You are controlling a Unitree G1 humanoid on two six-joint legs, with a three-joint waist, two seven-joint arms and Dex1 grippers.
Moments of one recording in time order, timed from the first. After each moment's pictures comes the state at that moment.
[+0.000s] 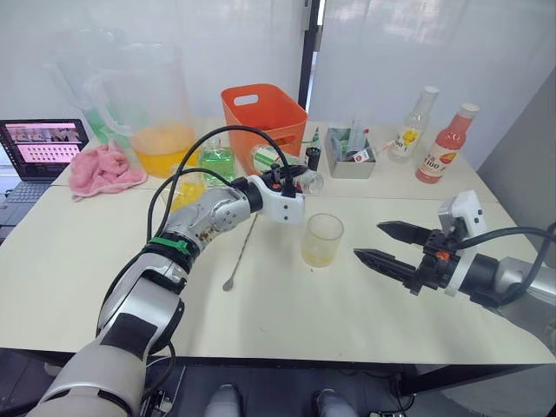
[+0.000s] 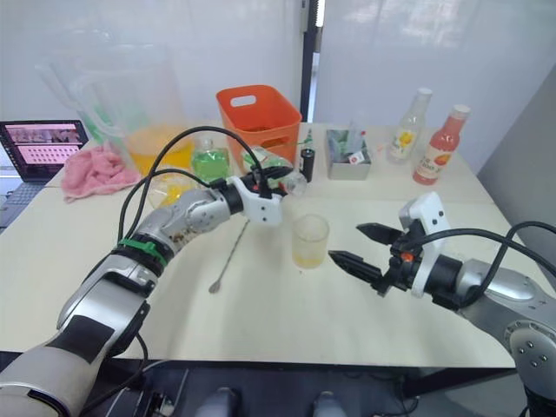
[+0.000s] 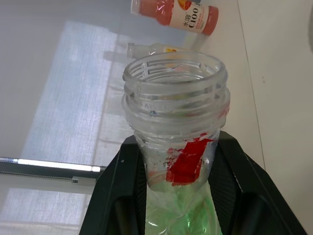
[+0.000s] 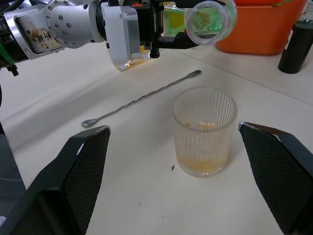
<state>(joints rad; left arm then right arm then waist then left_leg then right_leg) -1.11 0.40 -0.45 0.85 0.65 -0.70 -0.17 -0.17 -0.86 -0.37 -0.62 1.07 0.91 0.49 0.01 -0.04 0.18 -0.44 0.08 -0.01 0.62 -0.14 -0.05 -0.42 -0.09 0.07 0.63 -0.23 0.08</state>
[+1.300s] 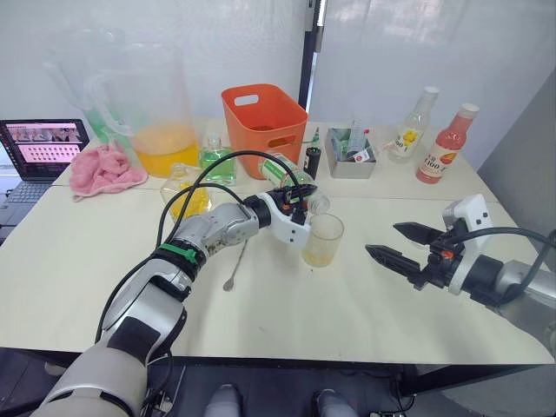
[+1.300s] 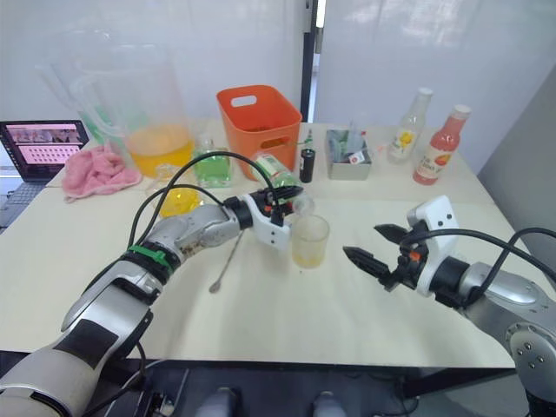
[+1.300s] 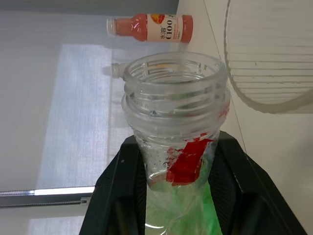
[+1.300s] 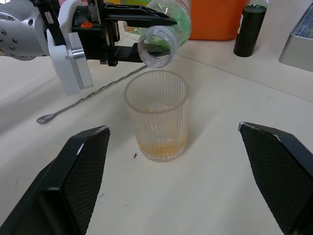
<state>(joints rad) -1.10 0.39 -0.54 0.83 0.84 -0.69 -0.01 -0.15 -0.85 -0.38 -0.60 0.99 0.91 0.43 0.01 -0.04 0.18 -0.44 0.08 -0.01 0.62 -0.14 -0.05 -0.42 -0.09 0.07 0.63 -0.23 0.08</state>
